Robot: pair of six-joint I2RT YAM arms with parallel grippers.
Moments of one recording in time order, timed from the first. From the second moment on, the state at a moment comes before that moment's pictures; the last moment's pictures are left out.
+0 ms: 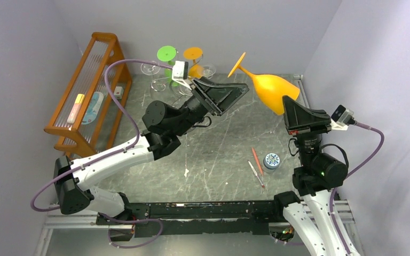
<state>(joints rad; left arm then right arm) -1.06 1.39 1.30 0.72 0.03 -1.02 0.23 0.52 0.64 0.75 -0.13 1.21</state>
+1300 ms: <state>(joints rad) -1.16 1.50 1.41 0.89 -0.31 -0.51 0.23 0.49 0.67 0.65 -0.26 1.08</state>
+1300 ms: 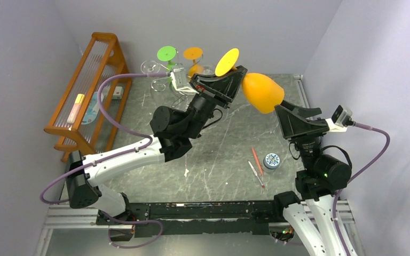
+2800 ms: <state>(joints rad) -1.16 1.35 1.18 0.45 -0.02 0.31 0.23 0.72 1.00 0.04 -0.55 0.95</state>
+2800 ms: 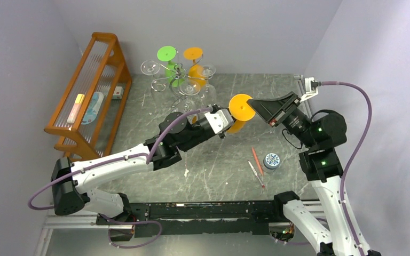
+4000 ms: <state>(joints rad) -1.16 1.15 1.07 0.16 -0.07 -0.68 0.23 0.74 0.93 0.03 -0.66 0.91</state>
